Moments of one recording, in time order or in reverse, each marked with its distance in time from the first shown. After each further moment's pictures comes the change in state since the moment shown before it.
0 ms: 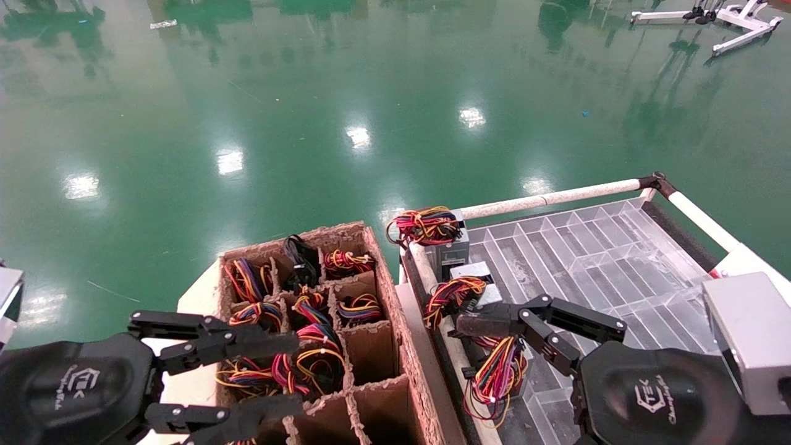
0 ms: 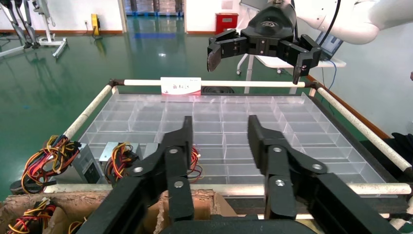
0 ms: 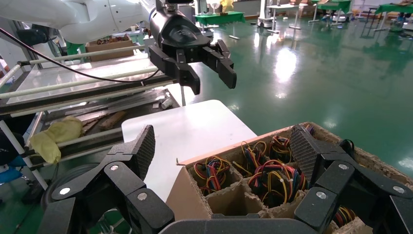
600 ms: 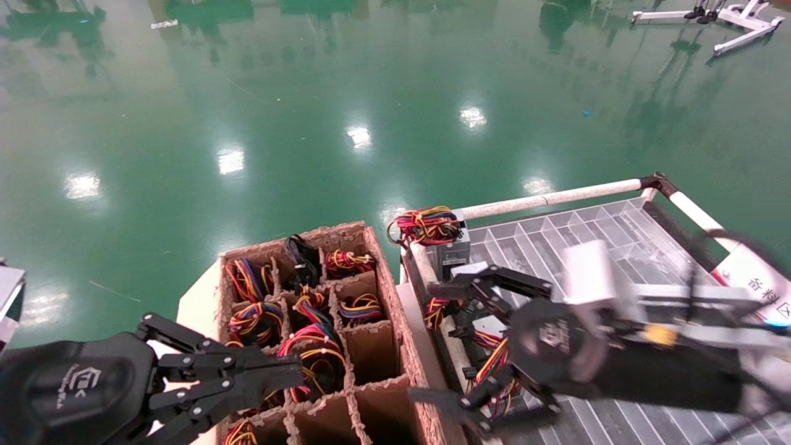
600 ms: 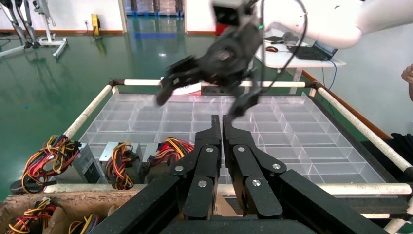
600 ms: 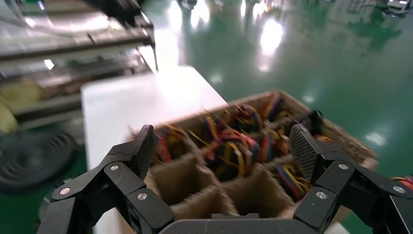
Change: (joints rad) left arm 0.000 0.000 0.000 0.000 0.000 0.000 0.000; right arm 0.205 -0.185 -0.127 -0.204 -0.268 0.051 -0.074
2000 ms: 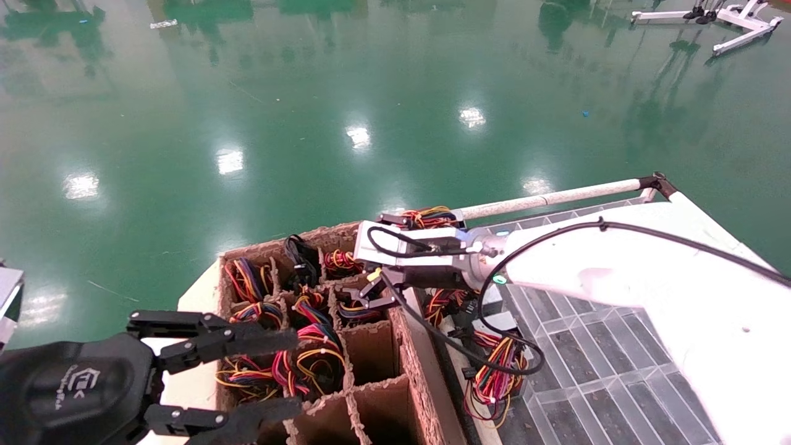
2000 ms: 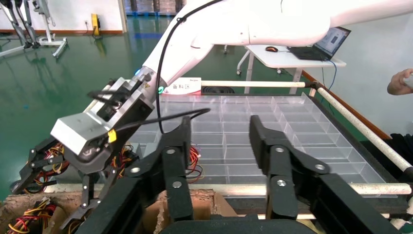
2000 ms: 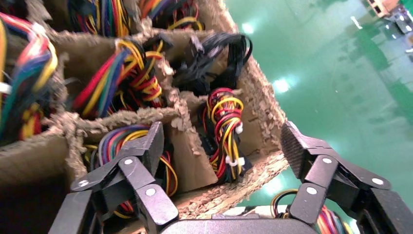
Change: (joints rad) left arm 0.000 0.000 0.000 0.000 0.000 0.000 0.000; right arm 0.378 -0.573 -0.336 -0.717 -0.409 0.501 -0.543
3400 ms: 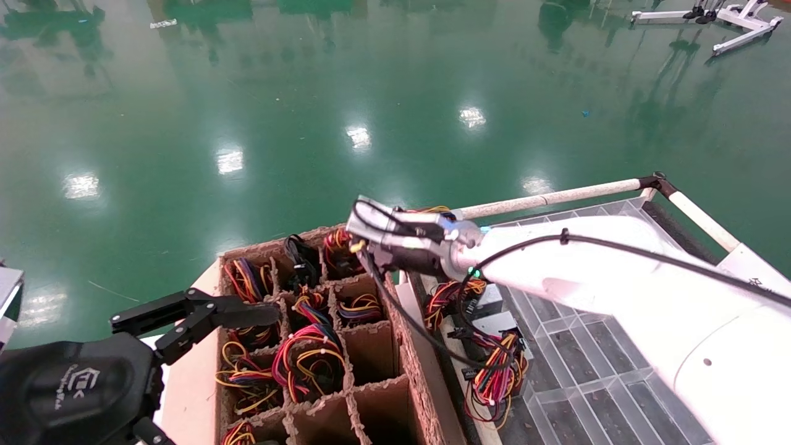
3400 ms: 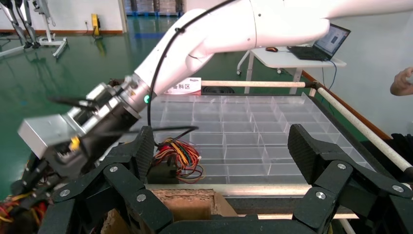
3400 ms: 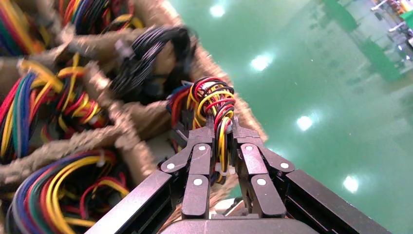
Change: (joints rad) left arm 0.000 0.000 0.000 0.000 0.000 0.000 0.000; right arm 0.040 0.008 -0.418 0.096 0.364 0.294 0.230
